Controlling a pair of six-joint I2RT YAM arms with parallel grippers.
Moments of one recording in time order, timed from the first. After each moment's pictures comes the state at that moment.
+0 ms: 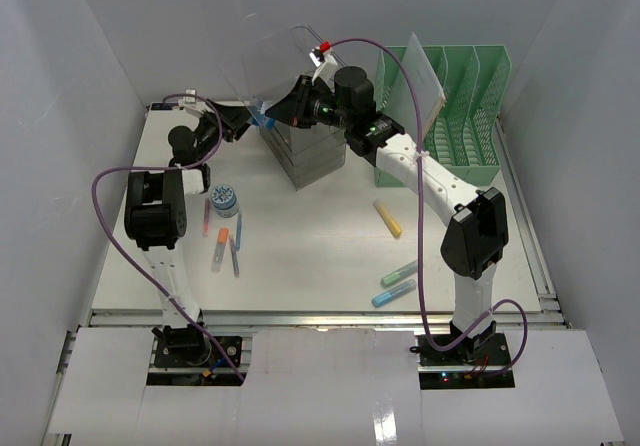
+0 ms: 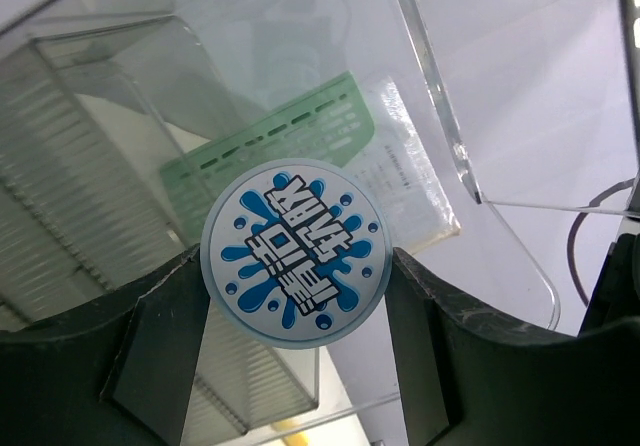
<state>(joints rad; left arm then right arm) 0.05 2.12 1.23 1.22 0.74 -1.34 0.69 1.94 1.88 0.01 -0.43 0.70</state>
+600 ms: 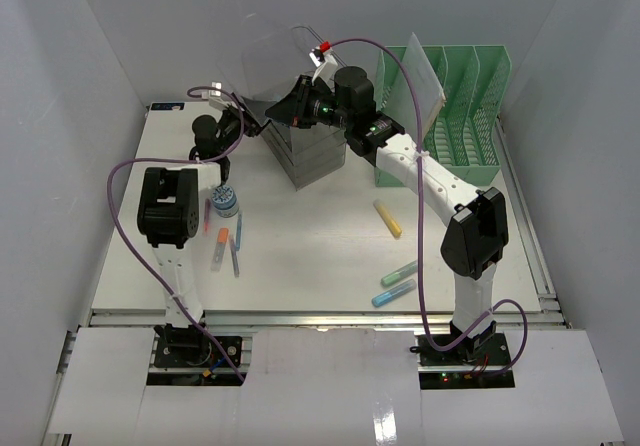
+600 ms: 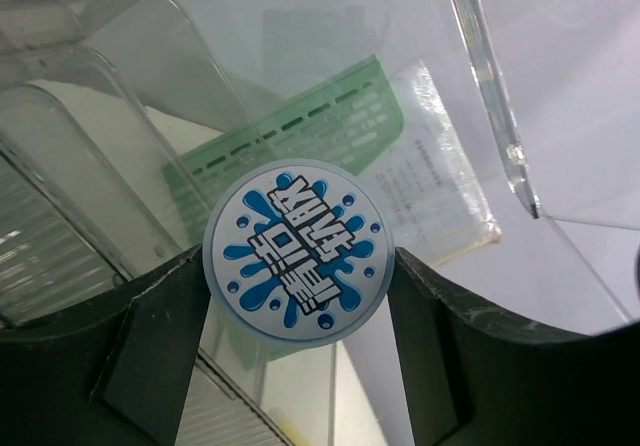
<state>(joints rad) -0.08 2.15 1.33 1.07 0.64 -1.22 0.69 1.94 1.88 0.01 -0.43 0.70</state>
